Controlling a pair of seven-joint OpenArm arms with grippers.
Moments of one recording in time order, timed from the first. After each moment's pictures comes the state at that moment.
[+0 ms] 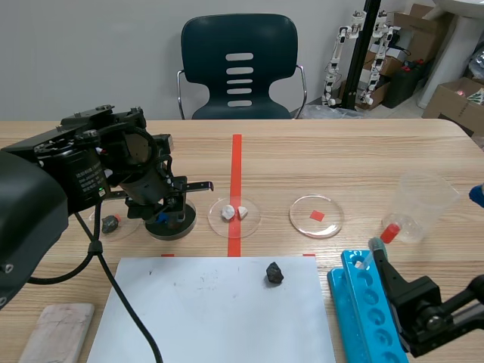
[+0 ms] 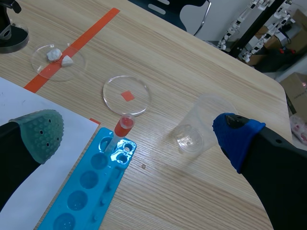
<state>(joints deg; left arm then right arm) -30.9 -4.5 18.8 45.8 -24.1 9.6 52.9 -54.2 17.3 9.6 123.0 -6.3 9.3 8.4</state>
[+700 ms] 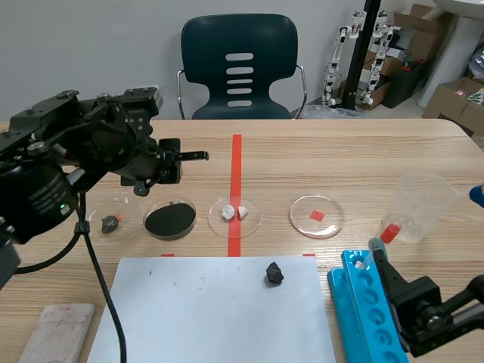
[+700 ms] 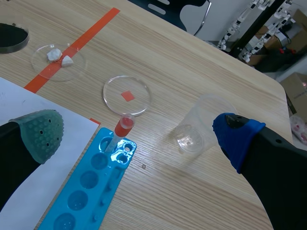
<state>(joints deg) -18.6 -10.9 18.8 73.6 -24.2 9.0 41.5 -54.2 17.3 9.6 123.0 -6.3 9.3 8.4</state>
